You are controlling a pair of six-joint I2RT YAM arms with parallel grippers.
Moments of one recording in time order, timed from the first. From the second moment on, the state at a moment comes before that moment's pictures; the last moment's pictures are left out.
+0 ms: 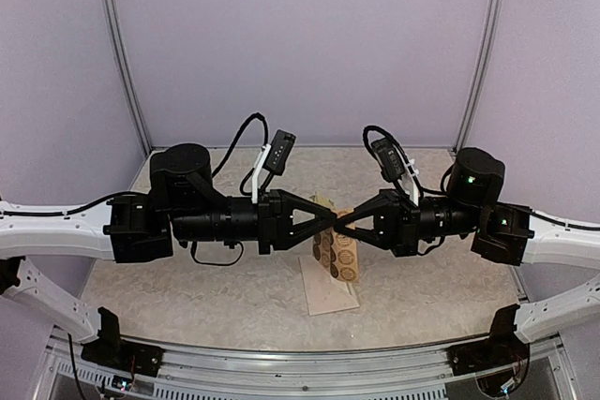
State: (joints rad) left arm -1.21 1.30 1.03 0.21 0.23 -0.54; right arm 1.00 1.06 0.79 0.28 -0.62 0.47
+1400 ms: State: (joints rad) left arm -1.19 1.29 0.96 0.28 0.26 -0.59; right arm 1.00 1.02 0.75 0.31 -0.65 0.47
